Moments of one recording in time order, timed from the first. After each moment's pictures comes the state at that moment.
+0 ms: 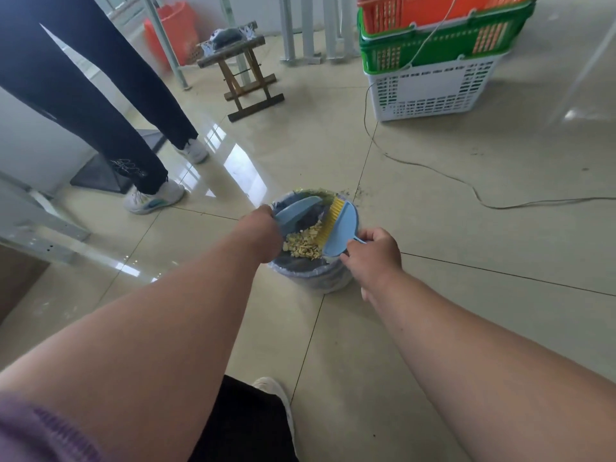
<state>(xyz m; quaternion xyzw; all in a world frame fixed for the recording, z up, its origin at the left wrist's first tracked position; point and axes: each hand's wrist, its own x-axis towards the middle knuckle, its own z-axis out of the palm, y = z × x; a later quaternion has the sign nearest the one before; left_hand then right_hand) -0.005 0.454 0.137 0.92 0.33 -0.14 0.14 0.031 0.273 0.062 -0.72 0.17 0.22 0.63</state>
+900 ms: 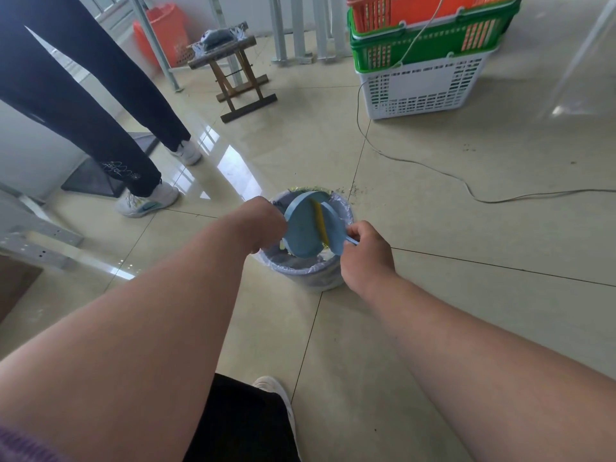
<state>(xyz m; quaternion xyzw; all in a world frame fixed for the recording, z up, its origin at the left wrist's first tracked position) 0.003 0.447 0.164 0.89 0.35 -0.18 0.25 0.021 0.263 0.063 -0.83 0.01 0.19 0.52</state>
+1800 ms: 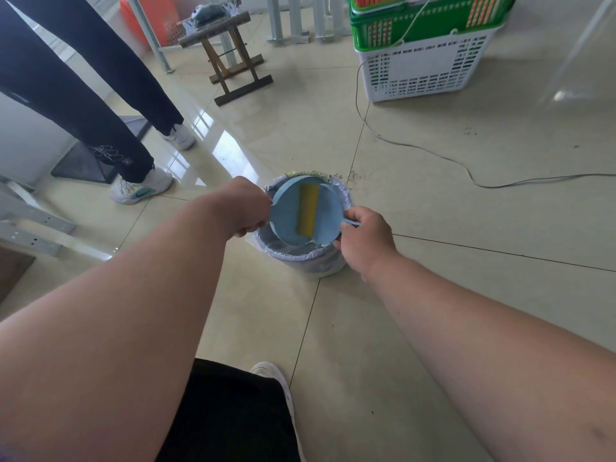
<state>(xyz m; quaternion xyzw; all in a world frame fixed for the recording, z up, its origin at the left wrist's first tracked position) -0.001 0.469 0.164 0.85 0.38 -0.19 0.30 0.031 0.270 0.053 -0.77 0.05 0.23 0.59</state>
